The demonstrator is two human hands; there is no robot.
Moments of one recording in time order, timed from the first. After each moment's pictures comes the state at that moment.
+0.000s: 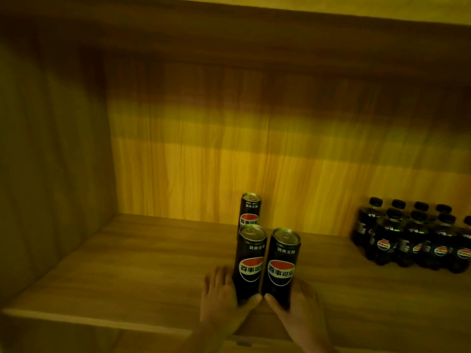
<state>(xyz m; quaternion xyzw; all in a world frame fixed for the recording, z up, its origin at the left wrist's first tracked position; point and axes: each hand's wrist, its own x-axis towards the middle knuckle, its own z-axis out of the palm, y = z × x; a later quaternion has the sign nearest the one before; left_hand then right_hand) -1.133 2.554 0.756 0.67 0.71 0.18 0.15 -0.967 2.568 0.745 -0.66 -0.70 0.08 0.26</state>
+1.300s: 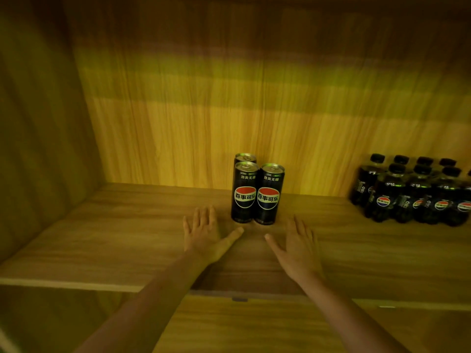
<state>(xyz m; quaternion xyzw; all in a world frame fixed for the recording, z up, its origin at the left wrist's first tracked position) -1.157 2.599 0.760 0.65 0.74 0.14 0.09 -0.968 2.590 0.759 -0.67 -0.71 0.03 0.23</state>
